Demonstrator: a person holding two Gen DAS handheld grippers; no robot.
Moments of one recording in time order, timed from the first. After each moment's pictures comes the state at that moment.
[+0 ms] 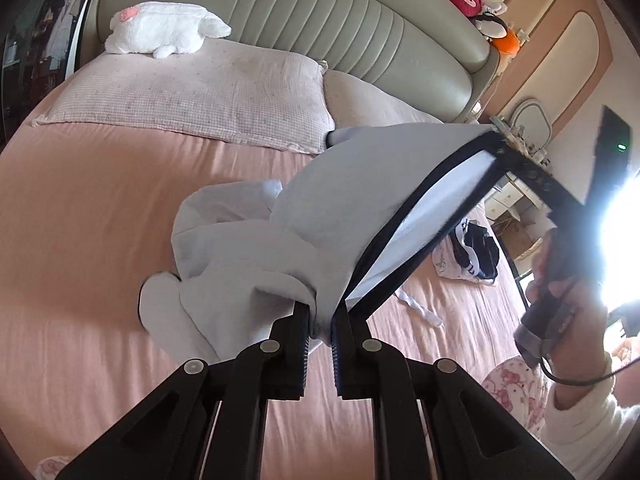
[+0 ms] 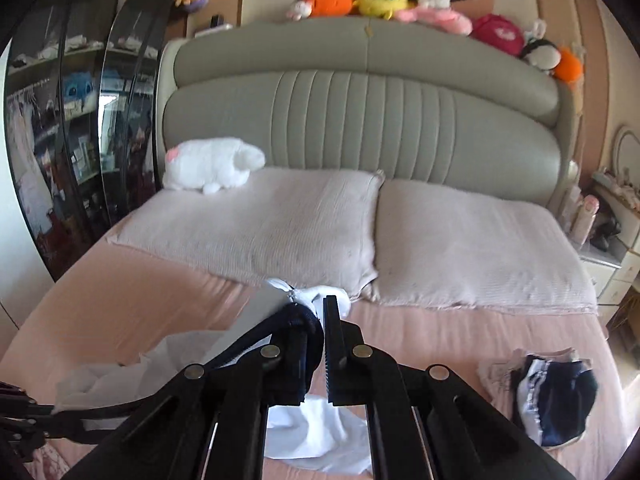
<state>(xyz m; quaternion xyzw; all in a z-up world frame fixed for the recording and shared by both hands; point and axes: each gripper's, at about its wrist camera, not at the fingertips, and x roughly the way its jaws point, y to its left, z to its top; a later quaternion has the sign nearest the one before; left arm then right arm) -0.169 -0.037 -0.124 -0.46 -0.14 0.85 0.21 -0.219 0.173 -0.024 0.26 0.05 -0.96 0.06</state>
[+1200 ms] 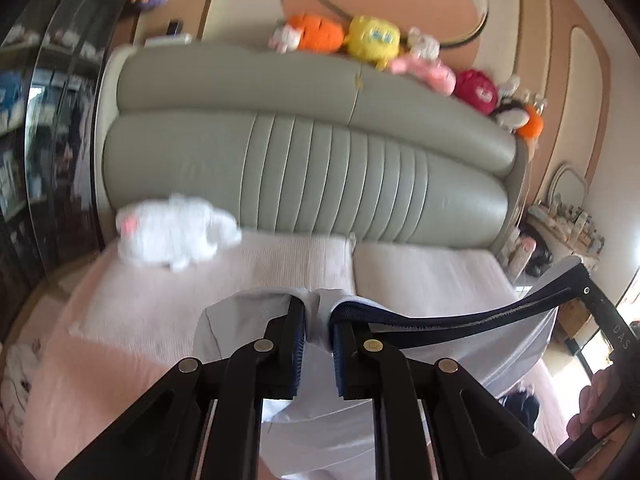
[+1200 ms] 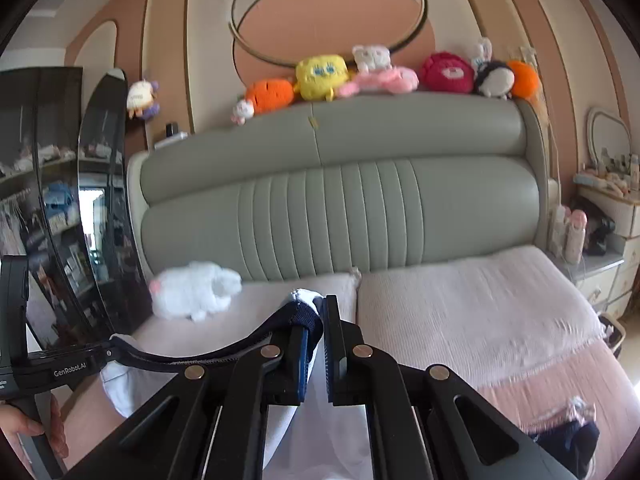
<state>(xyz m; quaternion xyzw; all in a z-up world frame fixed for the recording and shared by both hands) -0.354 -0.021 0.122 -0.24 -0.07 0.96 0.12 -0.314 0.236 0.118 0.14 -0.08 -0.99 0.06</state>
